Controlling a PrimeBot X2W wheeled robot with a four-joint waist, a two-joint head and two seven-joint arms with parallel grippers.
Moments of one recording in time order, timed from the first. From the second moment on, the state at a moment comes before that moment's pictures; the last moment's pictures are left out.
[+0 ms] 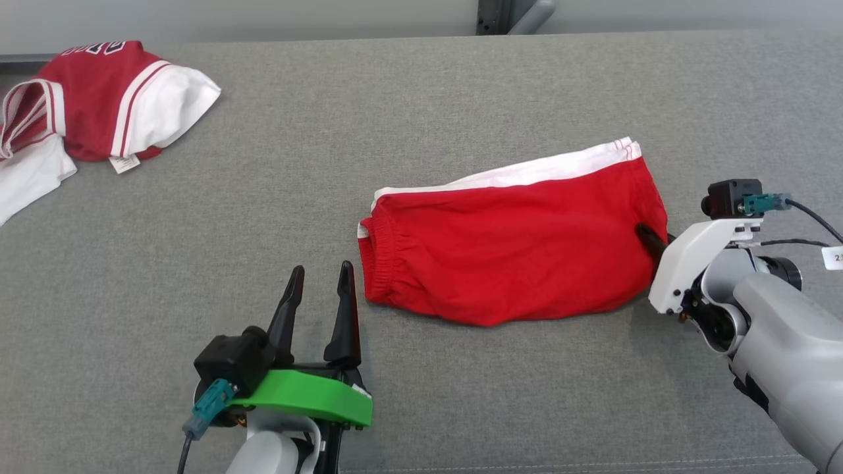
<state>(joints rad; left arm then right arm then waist) -0.15 0.05 -0.39 0.15 -0.55 0.08 -0.26 -0.76 -0.40 0.78 0.90 1.04 0.13 0.01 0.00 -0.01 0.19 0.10</state>
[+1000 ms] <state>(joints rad) -0.11 0.05 -0.36 0.16 -0.51 0.07 -0.26 -0.66 -0.33 0.75 0.97 1.13 0.13 -0.16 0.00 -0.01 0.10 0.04</state>
